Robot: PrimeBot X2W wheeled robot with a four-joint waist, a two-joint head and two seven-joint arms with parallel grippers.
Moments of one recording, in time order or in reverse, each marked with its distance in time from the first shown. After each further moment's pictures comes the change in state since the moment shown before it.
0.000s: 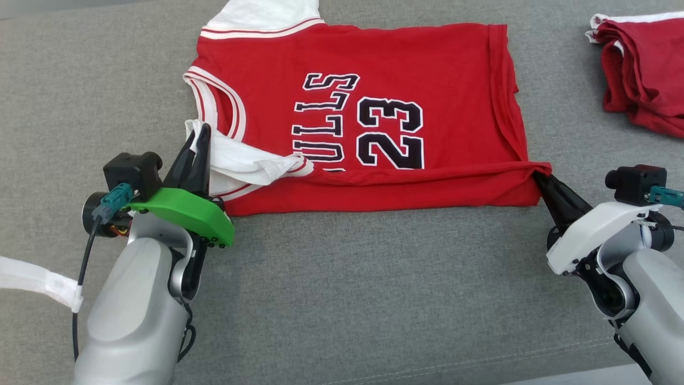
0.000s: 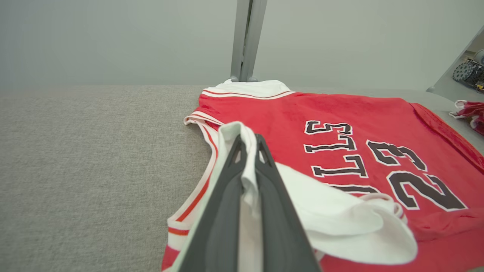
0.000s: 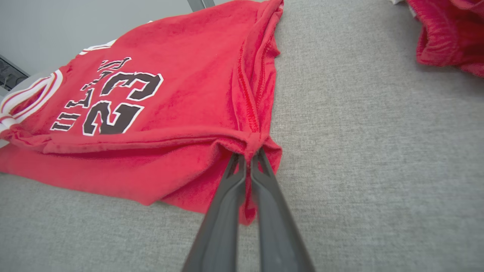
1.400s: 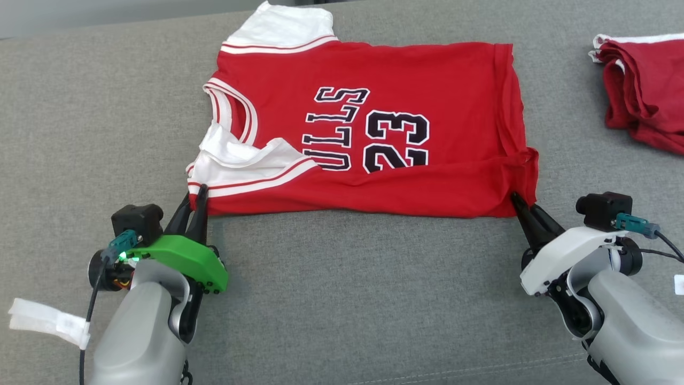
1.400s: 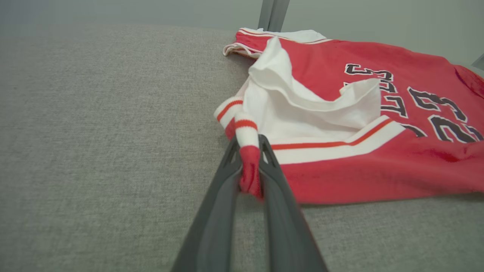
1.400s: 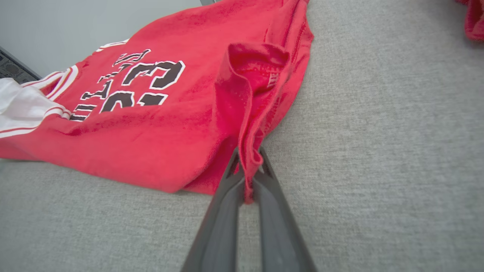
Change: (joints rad) left arm 0.027 -0.021 0.023 0.266 0.003 -0.033 -0.082; right arm -0.027 0.082 0.095 0.168 0.009 0.000 -0.142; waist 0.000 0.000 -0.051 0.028
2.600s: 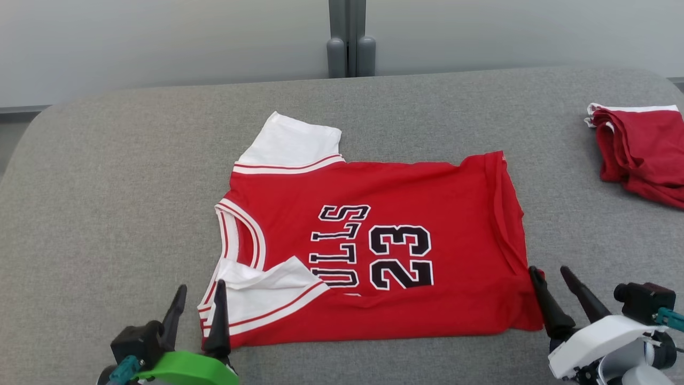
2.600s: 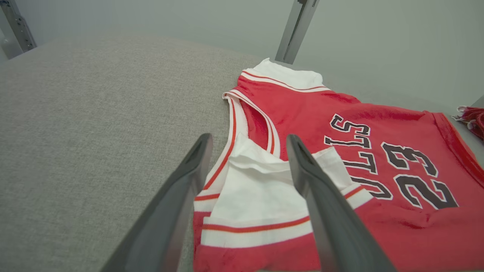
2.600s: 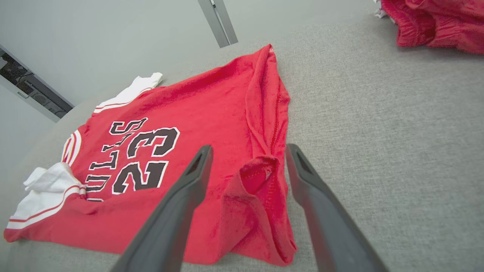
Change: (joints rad) left arm 0.521 -0.026 0.067 -0.481 -0.002 0.090 0.012; right arm 0.455 0.067 -0.323 -0.338 -0.151 0.000 0.074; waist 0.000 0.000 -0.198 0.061
